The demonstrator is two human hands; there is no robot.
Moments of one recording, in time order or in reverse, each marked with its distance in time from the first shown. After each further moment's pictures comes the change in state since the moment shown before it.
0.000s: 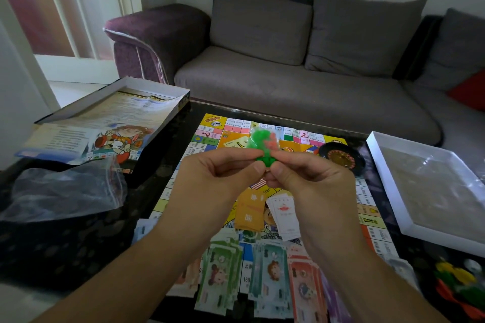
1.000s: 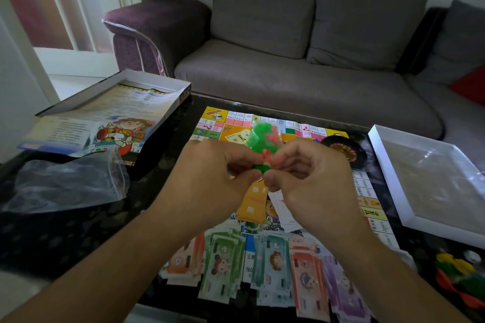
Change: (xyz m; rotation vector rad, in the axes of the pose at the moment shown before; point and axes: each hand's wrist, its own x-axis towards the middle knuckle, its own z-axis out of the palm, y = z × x) left_hand 0.008 0.007 -0.017 0.786 -0.111 0.338; right_hand 0.006 -0.002 -0.004 -0.448 -0.162 -0.090
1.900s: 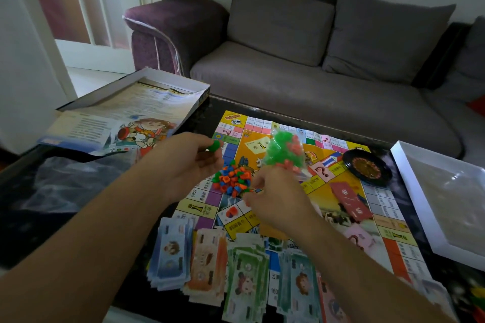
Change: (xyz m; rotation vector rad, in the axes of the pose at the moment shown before) left_hand 0.046 -0.086 -0.041 -1.099 0.143 -0.972; right_hand 0.051 0.052 0.091 -0.648 -0.311 0.119
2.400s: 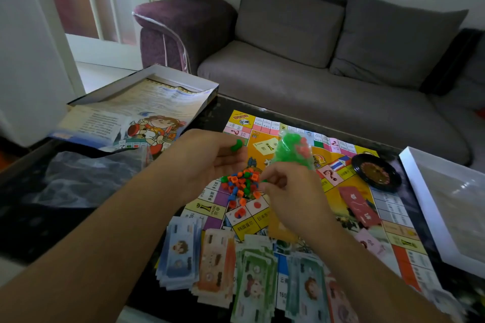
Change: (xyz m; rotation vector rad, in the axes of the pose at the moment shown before) left_hand -0.010 0.002 0.005 0.167 -0.119 0.123; right_hand -0.009 -0.003 -0.012 0.245 0.117 -0.068
